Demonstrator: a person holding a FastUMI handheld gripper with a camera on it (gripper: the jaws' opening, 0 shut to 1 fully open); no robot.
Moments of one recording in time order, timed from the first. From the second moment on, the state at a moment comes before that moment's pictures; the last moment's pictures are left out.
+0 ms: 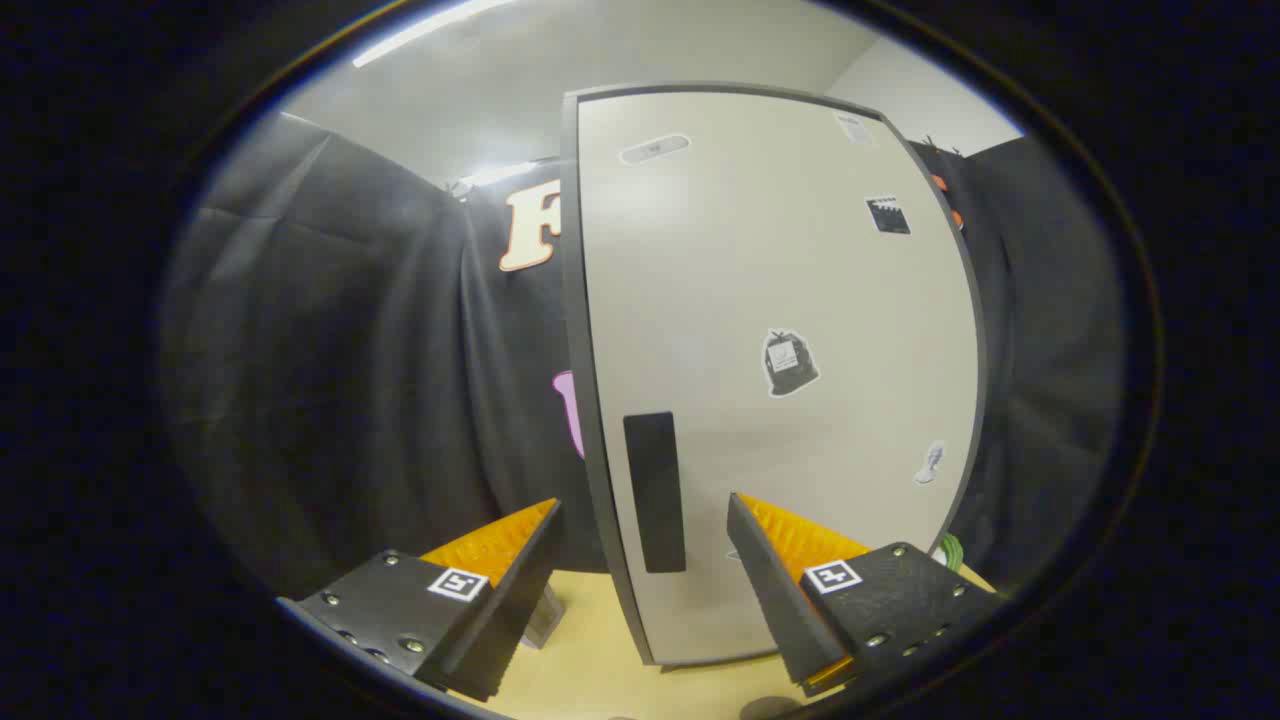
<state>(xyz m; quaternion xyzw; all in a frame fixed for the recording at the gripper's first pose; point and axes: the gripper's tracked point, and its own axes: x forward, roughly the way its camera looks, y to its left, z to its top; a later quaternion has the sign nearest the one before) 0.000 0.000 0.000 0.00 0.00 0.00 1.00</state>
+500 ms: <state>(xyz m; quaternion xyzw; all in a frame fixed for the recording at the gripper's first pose) 0.034 -0.003 0.002 0.00 -0.01 -0.01 1.00</state>
